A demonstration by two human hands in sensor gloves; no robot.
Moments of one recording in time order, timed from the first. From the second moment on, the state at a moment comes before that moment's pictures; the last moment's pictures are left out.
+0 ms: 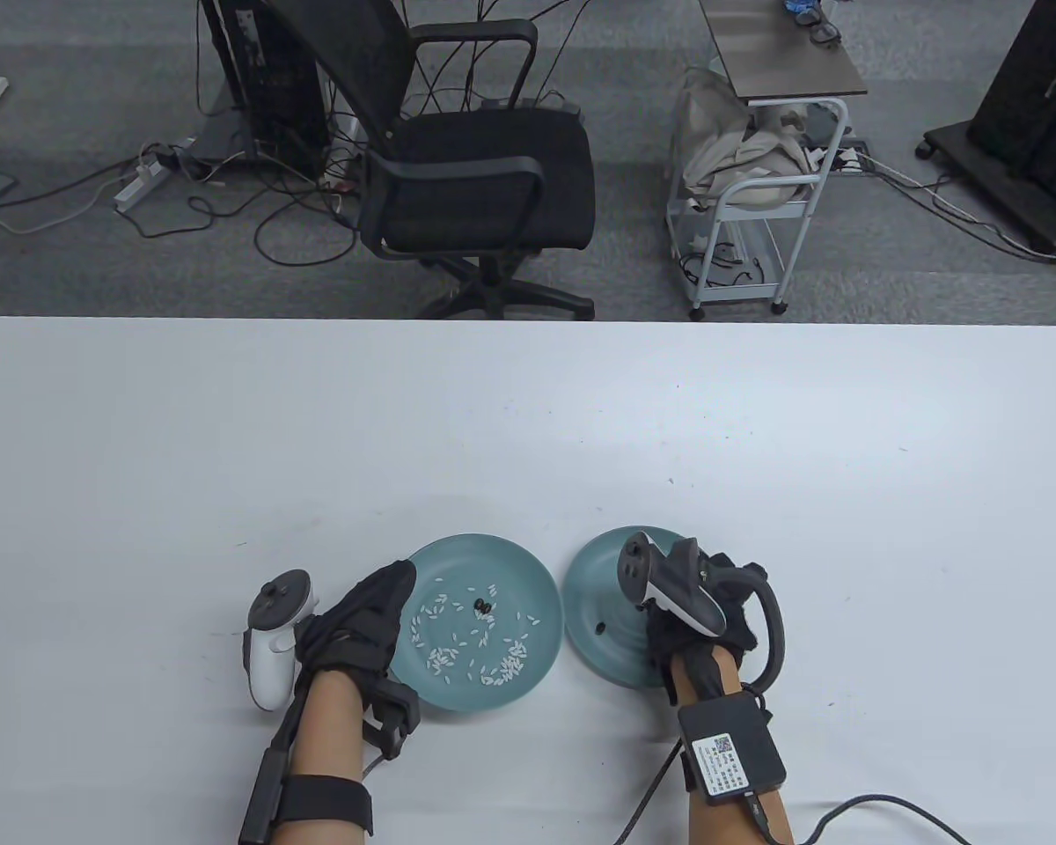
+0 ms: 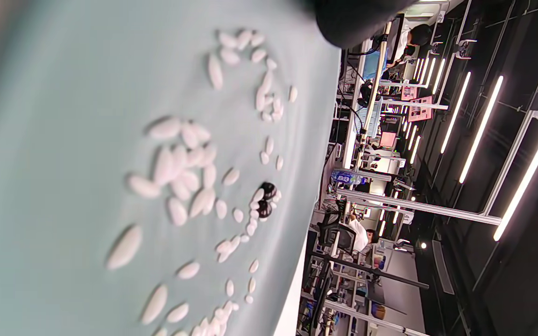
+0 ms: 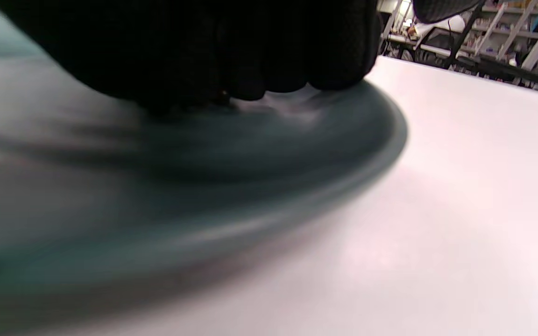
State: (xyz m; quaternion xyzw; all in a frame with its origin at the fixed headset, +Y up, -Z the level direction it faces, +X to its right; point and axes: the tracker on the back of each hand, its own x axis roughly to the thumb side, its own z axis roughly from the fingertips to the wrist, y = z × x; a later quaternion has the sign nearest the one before) left_hand -0.226 -0.781 -0.295 -0.23 0.08 0.68 0.69; right_hand 0.122 -0.739 -0.334 0.04 -0.13 -0.99 0.09
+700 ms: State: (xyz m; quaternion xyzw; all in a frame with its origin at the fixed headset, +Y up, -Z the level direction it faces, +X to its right) left_hand -0.242 -0.786 -0.294 -0.19 0.15 0.67 0.70; right_hand 0.124 -0.722 -0.329 0.08 -0.03 -0.99 0.09
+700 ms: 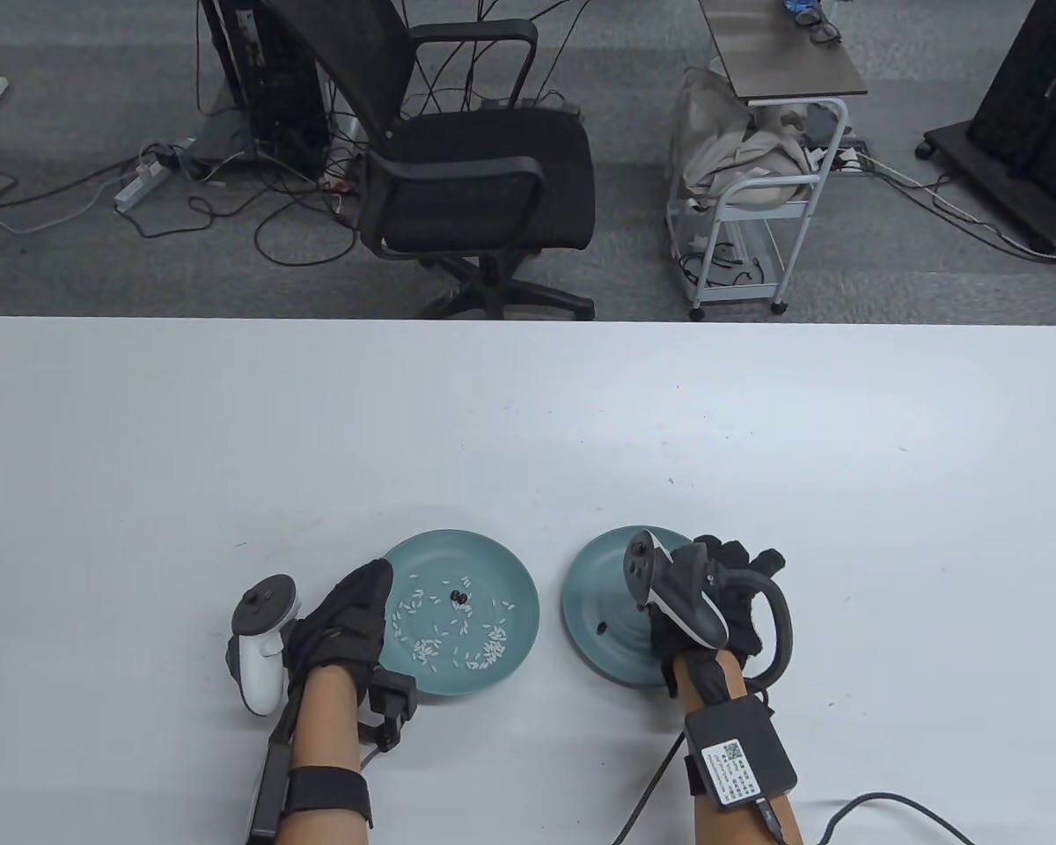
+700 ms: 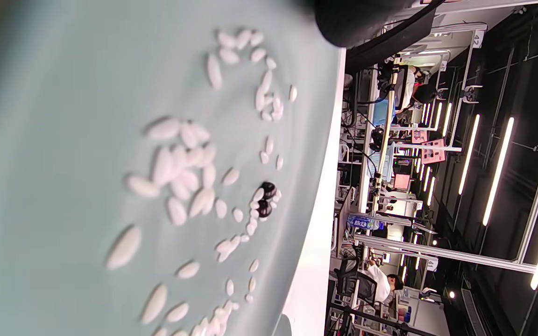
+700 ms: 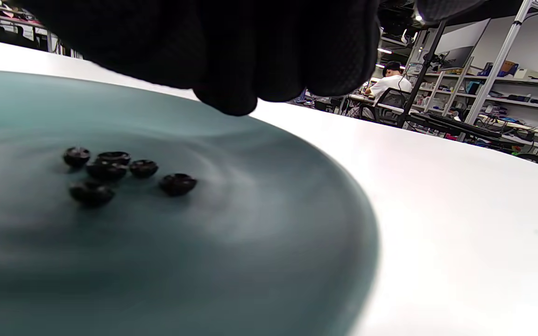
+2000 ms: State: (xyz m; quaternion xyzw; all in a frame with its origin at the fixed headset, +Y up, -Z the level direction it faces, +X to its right) left_hand -0.223 -0.778 -0.298 -0.24 0.08 0.69 0.68; right_hand 0.068 -0.642 -0.299 -0.13 0.01 -0.98 -0.14
